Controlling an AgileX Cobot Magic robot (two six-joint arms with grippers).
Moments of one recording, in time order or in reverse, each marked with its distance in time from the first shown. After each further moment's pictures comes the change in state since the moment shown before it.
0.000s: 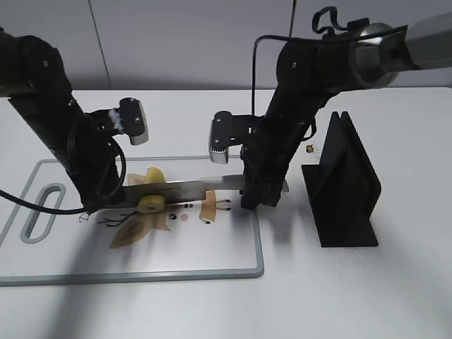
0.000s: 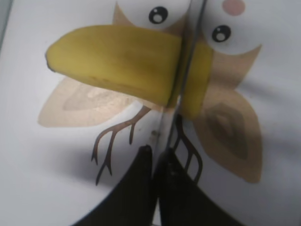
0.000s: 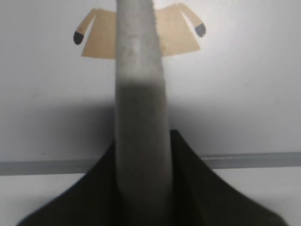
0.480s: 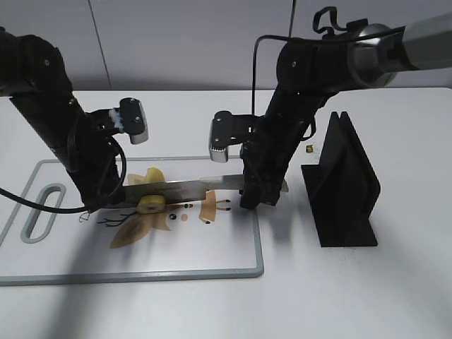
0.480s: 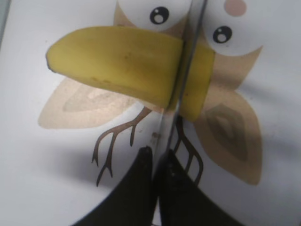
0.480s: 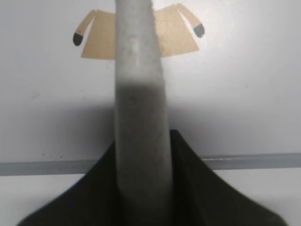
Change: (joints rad) left arm 0.004 0.018 -0.012 -0.005 0.016 0.002; right arm 0.000 0.018 -0.016 0.015 0.015 -0.005
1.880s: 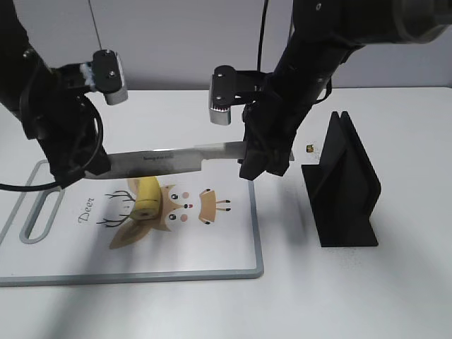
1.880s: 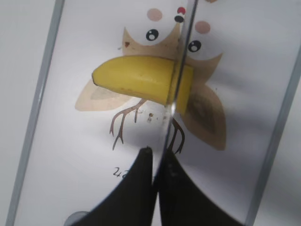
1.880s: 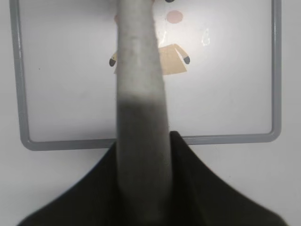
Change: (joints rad) left arm 0.000 -0.232 0.019 0.018 0.090 -0.013; right arm 0.001 -0.186 0.014 0.012 0.064 0.002
